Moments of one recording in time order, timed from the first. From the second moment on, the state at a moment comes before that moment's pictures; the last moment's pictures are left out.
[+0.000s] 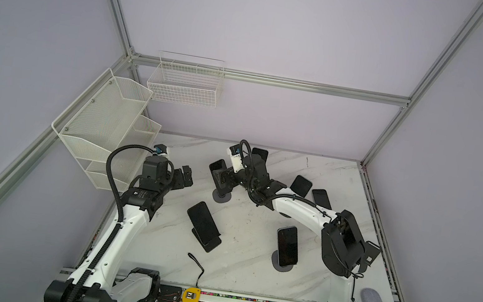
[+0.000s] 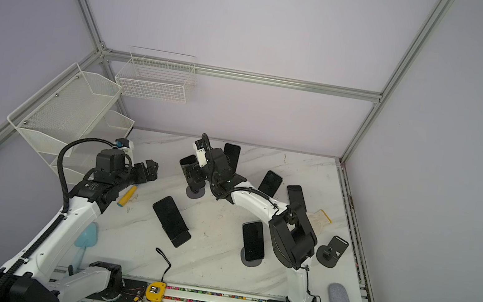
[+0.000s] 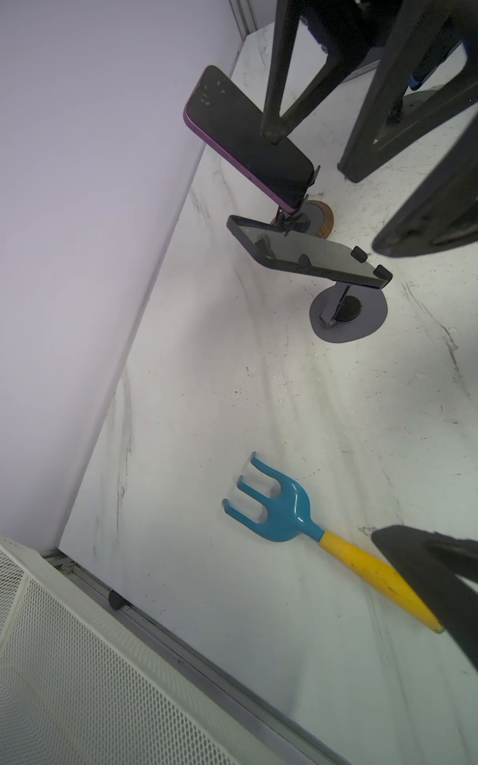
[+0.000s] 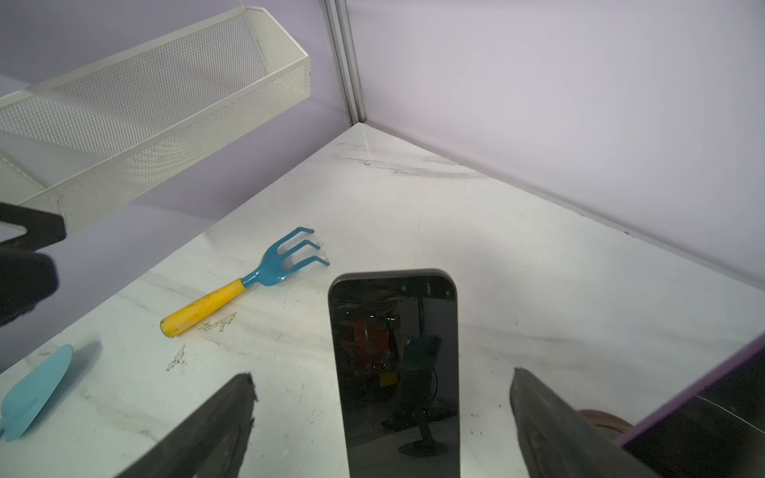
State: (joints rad) left arm -0.01 1.06 0.92 -0.43 -0.01 -0.35; right arm 0.82 2.03 1.61 0.05 -0.08 0.13
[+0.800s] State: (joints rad) left arm -0.01 1.07 0.92 -0.44 0.07 -0.35; right arm 0.82 2.30 2.00 -0.17 -0.10 0.06
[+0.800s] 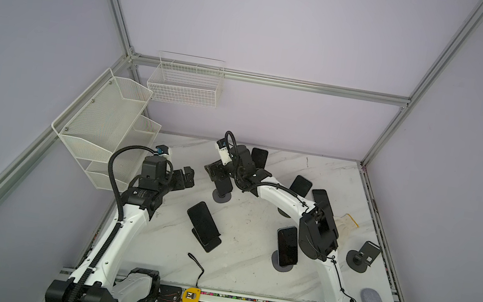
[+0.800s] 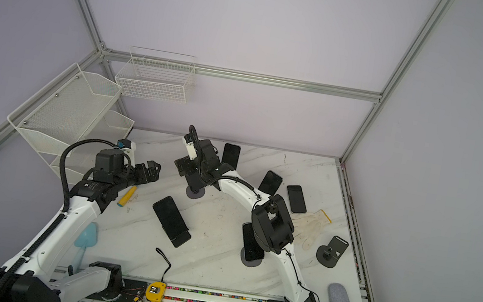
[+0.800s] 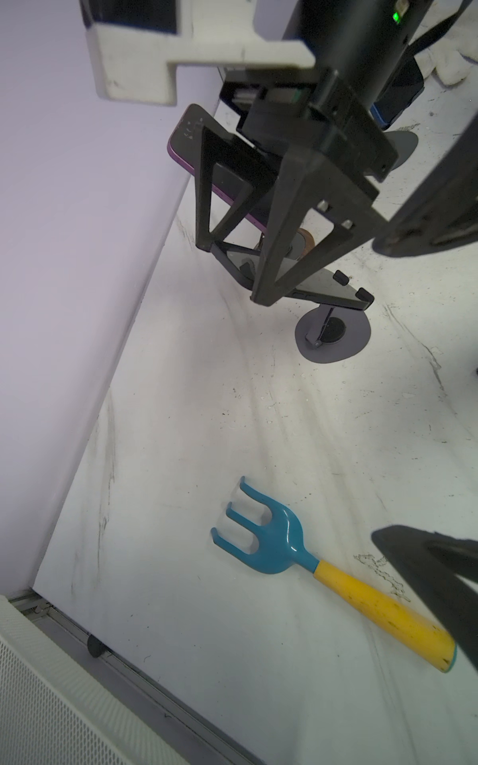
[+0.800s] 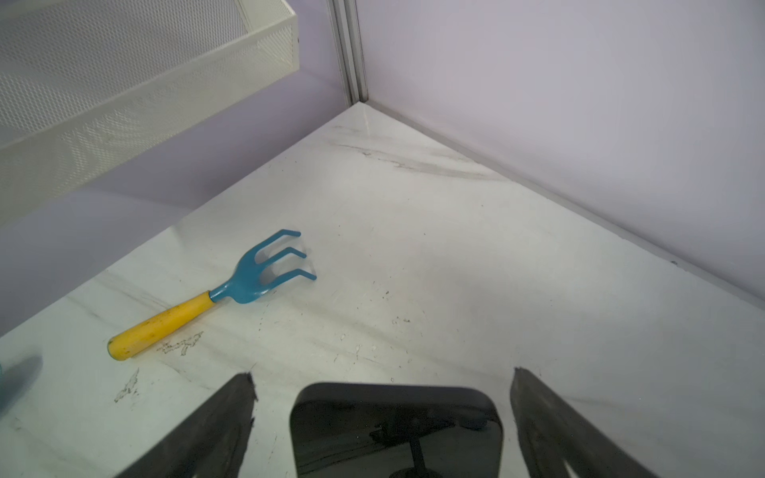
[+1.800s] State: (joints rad) left arm -0.01 1.11 0.92 -0.44 0.11 -0.36; right arm 0.80 2.34 2.06 -0.27 -0.12 0.08
